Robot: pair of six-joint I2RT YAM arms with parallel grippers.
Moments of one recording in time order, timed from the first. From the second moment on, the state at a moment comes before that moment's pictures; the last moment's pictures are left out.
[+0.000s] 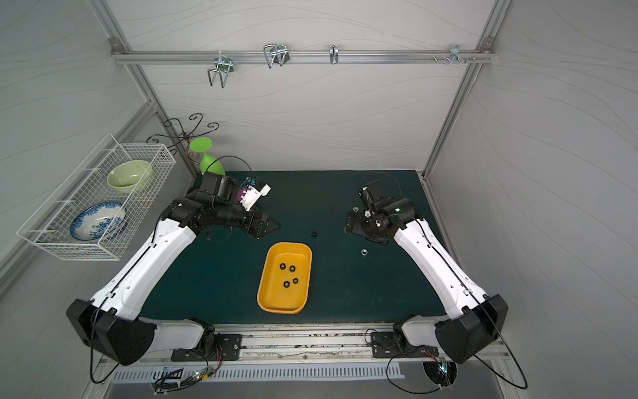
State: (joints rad) left arm -0.34 1.36 1.41 -0.95 0.55 0.08; right arm 0.48 1.33 1.38 -1.14 -0.02 0.63
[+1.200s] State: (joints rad) left arm -0.61 1.93 1.70 -0.65 0.69 0.50; right arm 0.28 1.94 1.62 -0.92 -0.05 0.69
